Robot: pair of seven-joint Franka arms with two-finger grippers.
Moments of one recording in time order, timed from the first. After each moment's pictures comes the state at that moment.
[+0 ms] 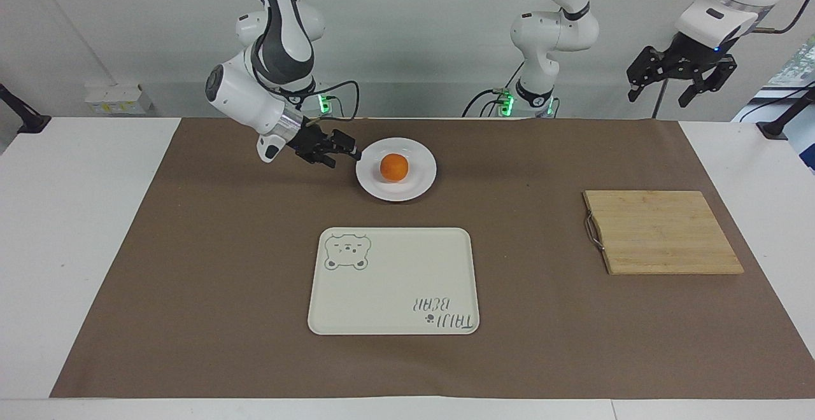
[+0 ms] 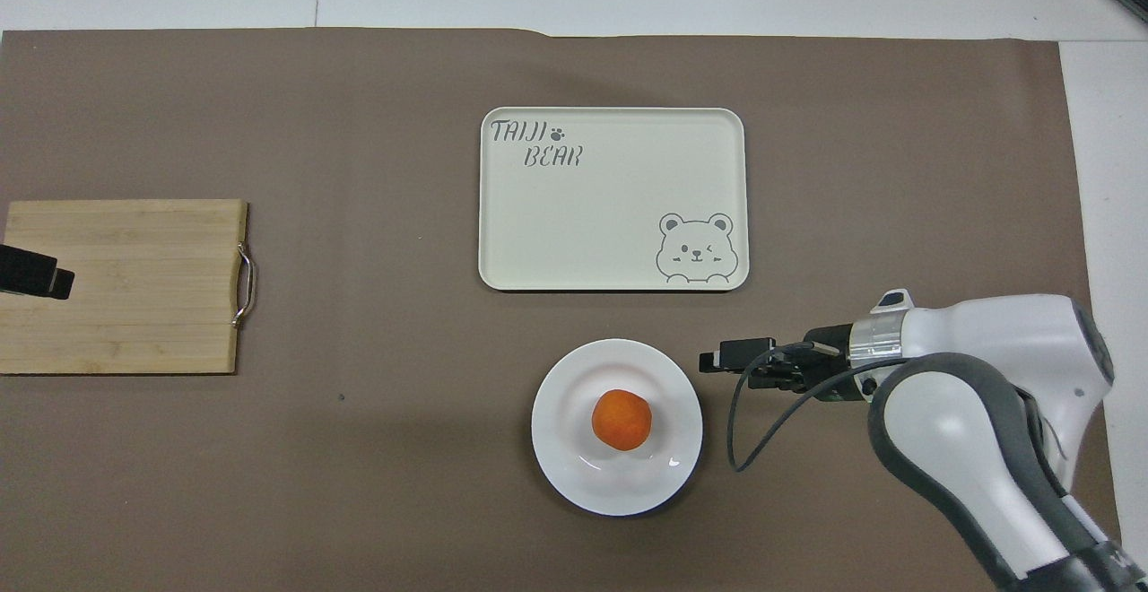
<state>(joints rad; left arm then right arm) -0.11 -0.03 0.07 -1.43 -0.02 1.36 0.15 0.30 -0.15 -0.12 -2.42 0.84 2.15 -0.15</state>
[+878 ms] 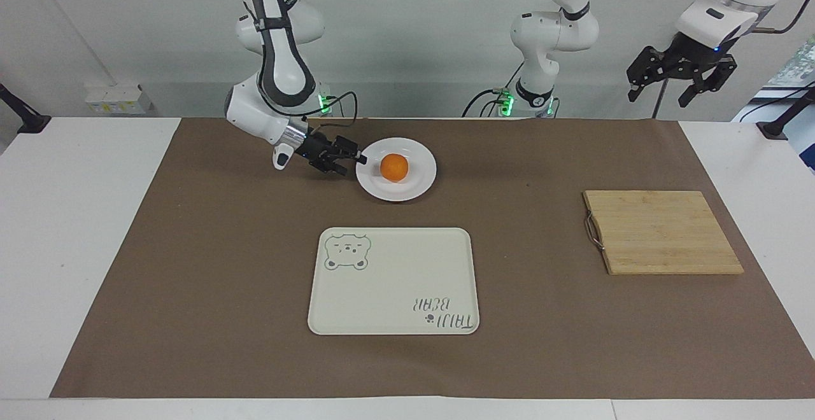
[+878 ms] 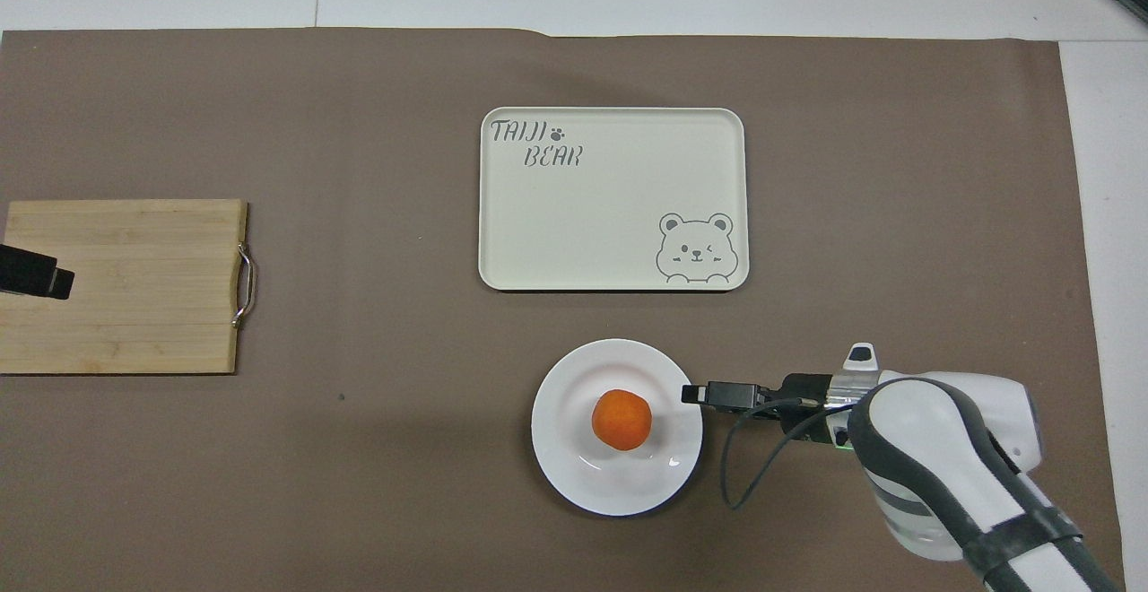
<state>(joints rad) -0.11 -0.03 0.07 -1.43 -0.02 1.36 0.15 0.35 -0.10 -0.12 -2.62 1.28 2.30 -0.58</state>
